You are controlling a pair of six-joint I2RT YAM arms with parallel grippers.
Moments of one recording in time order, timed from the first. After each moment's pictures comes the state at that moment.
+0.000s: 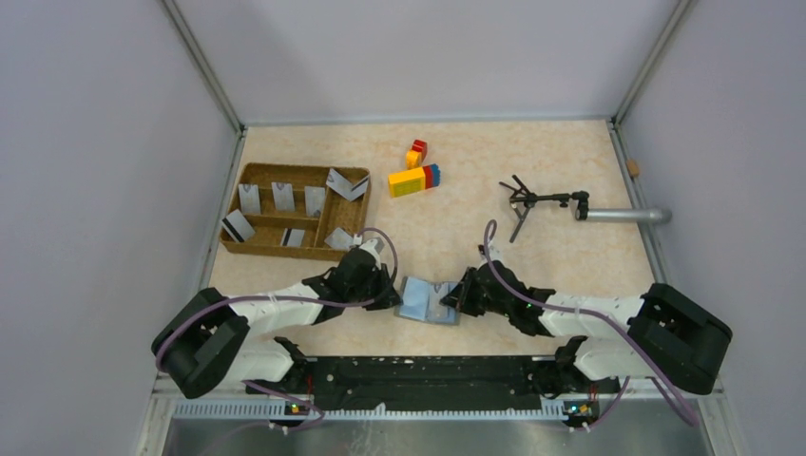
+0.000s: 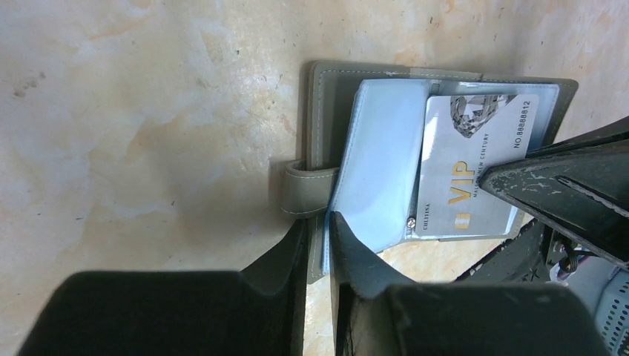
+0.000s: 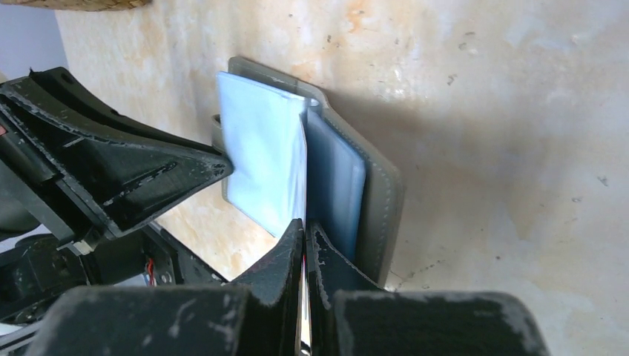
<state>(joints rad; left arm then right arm) -0.75 1.27 0.39 0.08 0.15 -0.81 0.92 1.24 0.33 0.27 0.03 1.09</state>
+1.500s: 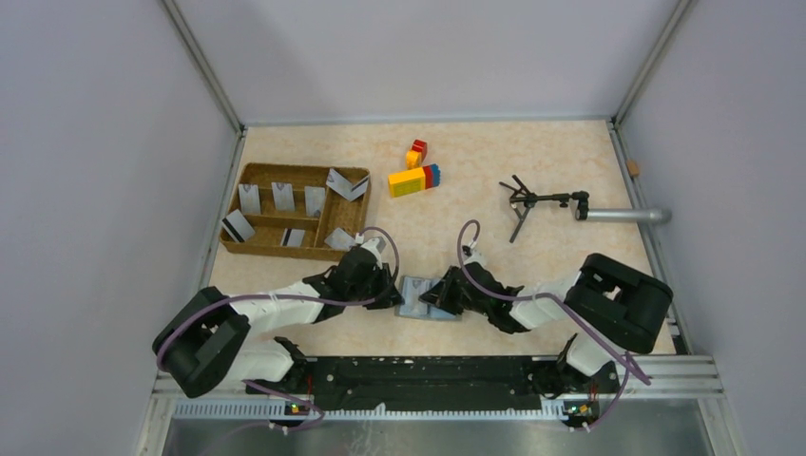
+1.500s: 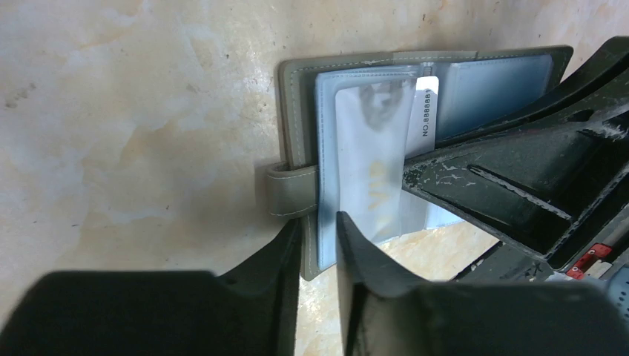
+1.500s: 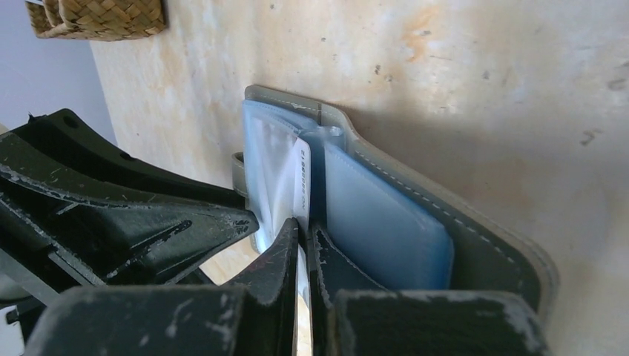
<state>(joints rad) -0.75 1.28 0.41 0.08 0.17 -0.79 0.98 1.56 0.37 0.60 0.06 1.24</state>
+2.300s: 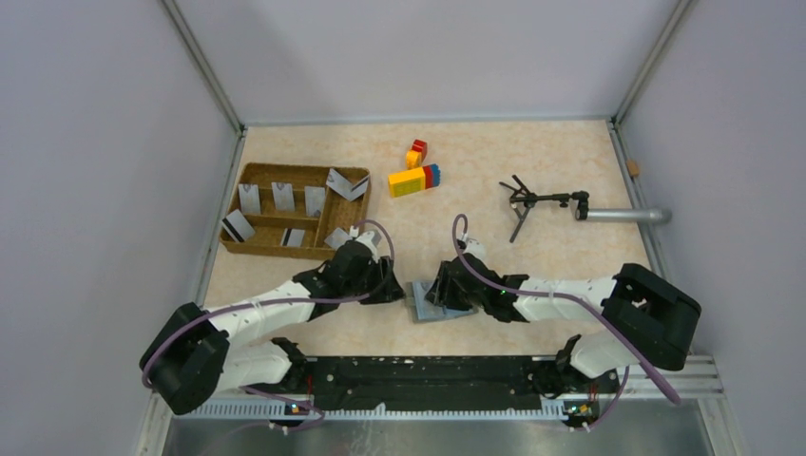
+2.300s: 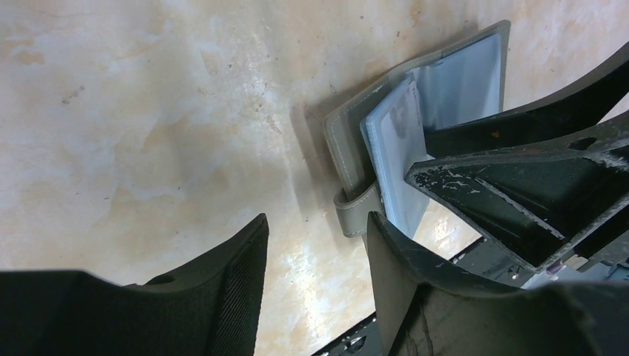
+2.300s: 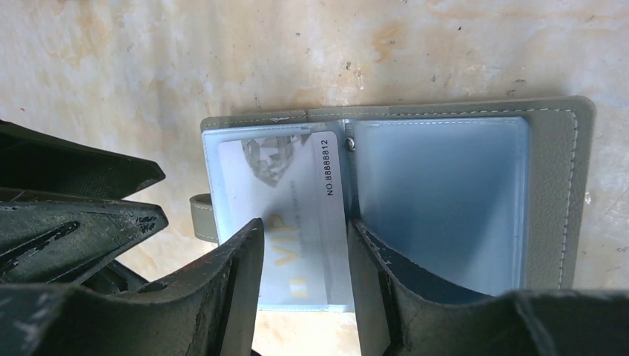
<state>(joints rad) -0.73 1.16 0.47 -0.10 0.14 -0.77 1.00 1.41 0.54 0.09 0.14 1.02</state>
